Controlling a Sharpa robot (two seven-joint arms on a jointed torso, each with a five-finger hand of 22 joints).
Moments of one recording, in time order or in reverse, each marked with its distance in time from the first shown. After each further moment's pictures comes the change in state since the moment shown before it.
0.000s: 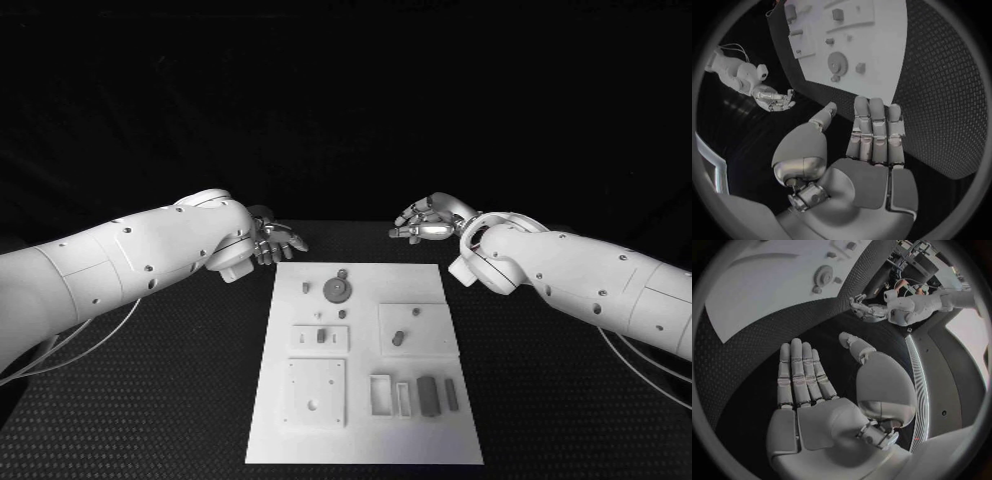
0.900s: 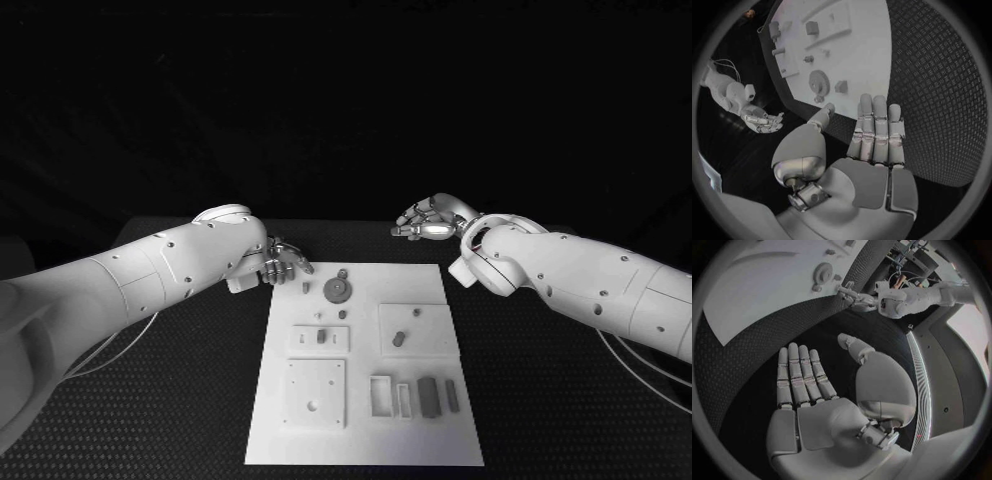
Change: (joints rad) left arm -0.067 0.123 -0.001 -0.211 -0.084 0.176 0.061; left_hand -0.043 -0.025 -0.025 0.020 0.047 -0.055 0.032 -0.015 -0.068 -0.027 0.027 -0.153 -0.035 -0.043 0.054 -0.114 -0.018 -0.014 -0.045 0.010 -0.093 0.003; right arm 0.000 0.008 0.000 -0.007 0.036 -0.014 0.001; right_hand 0.007 0.007 0.028 0.017 -0.008 -0.012 -0.002 0.014 -0.011 -0.041 0.034 -0.133 -0.119 -0.113 0.067 -0.119 -0.126 -0.001 -0.113 0.027 -0.117 -0.026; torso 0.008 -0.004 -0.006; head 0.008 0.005
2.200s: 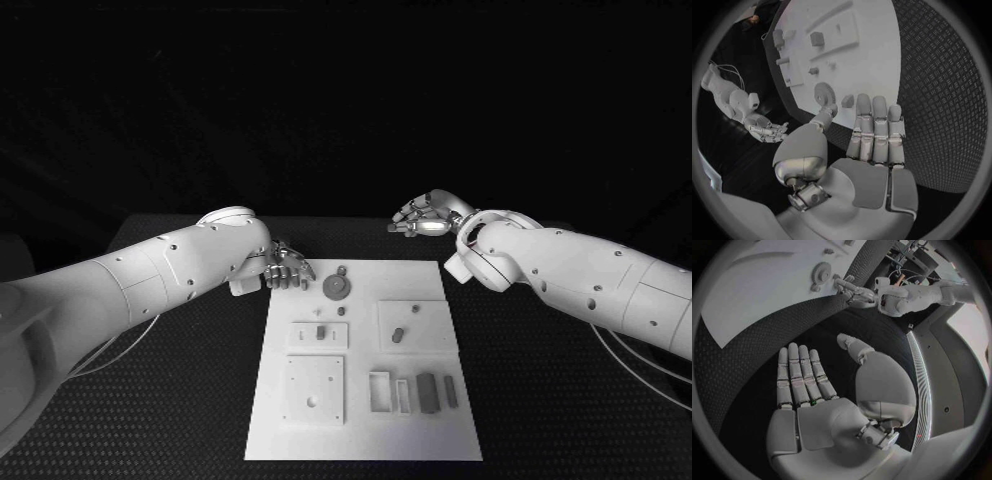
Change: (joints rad) left arm -0.014 0.006 -0.001 0.015 -0.005 0.049 0.019; left_hand 0.033 0.075 0.005 -0.039 0.052 0.055 -0.027 0.023 -0.021 0.050 -0.021 0.021 0.039 0.023 -0.023 0.042 0.039 0.000 0.025 -0.004 0.008 0.038; right arm 0.000 0.012 0.000 -0.006 0.002 -0.001 -0.008; right_hand 0.004 0.004 0.008 -0.003 0.000 -0.001 0.001 0.000 -0.001 0.007 0.000 -0.008 -0.007 0.000 0.000 0.000 -0.011 0.000 0.000 0.000 -0.003 0.001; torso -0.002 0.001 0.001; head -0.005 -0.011
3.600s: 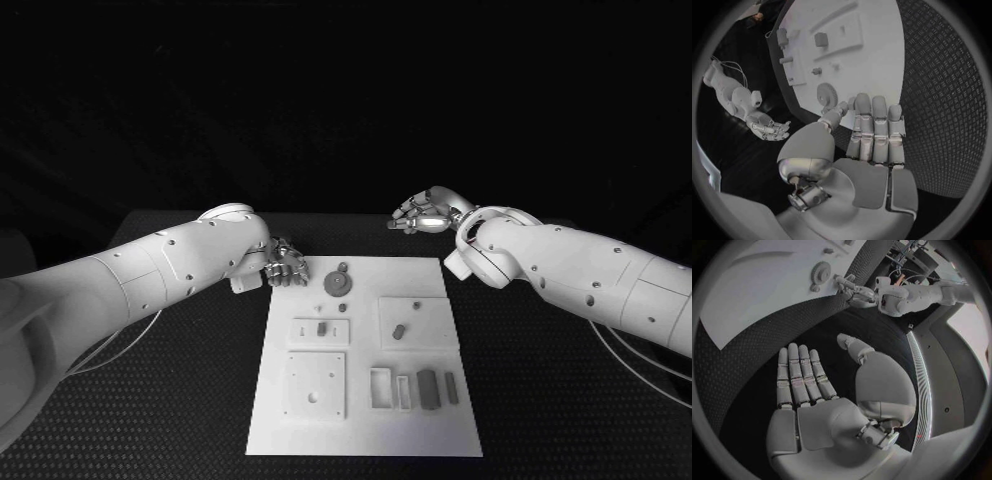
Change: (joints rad) left arm -0.002 -0.007 0.001 0.000 0.034 0.001 0.012; left_hand 0.139 0.110 0.035 -0.080 -0.004 0.055 -0.020 0.039 0.002 0.054 -0.007 -0.026 0.000 0.030 -0.002 0.000 0.003 0.000 0.029 -0.007 -0.008 0.019; right arm 0.000 0.010 0.000 -0.010 0.000 0.002 -0.001; right_hand 0.000 0.000 0.000 0.000 0.000 -0.002 0.002 0.000 -0.002 0.007 0.000 -0.004 -0.003 -0.003 0.002 0.000 -0.009 0.000 -0.004 0.004 -0.004 0.003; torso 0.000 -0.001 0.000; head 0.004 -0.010
